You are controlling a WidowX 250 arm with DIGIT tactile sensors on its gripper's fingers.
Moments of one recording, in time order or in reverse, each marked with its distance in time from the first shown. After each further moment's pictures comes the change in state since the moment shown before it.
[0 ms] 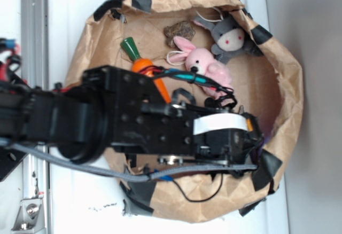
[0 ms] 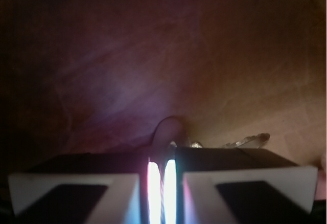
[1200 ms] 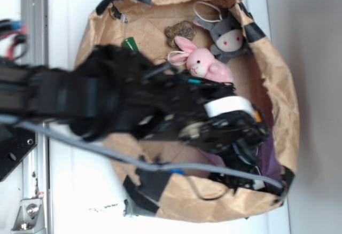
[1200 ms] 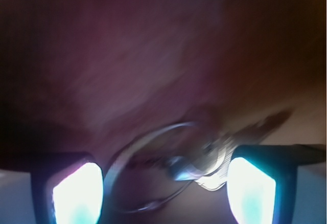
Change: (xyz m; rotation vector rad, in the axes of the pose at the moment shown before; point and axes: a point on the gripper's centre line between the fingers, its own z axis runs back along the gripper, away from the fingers) arm 0.007 -0.007 0.007 -0.099 0.007 0.034
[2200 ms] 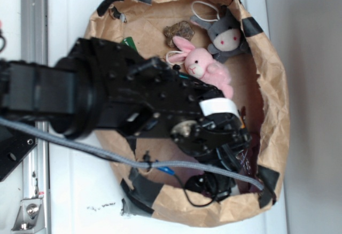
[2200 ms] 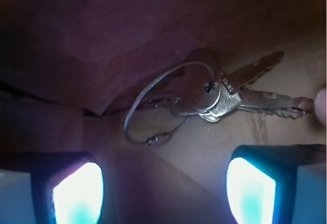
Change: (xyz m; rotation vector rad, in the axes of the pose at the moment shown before) arm -0.026 -0.003 0.008 -0.028 0.238 0.041
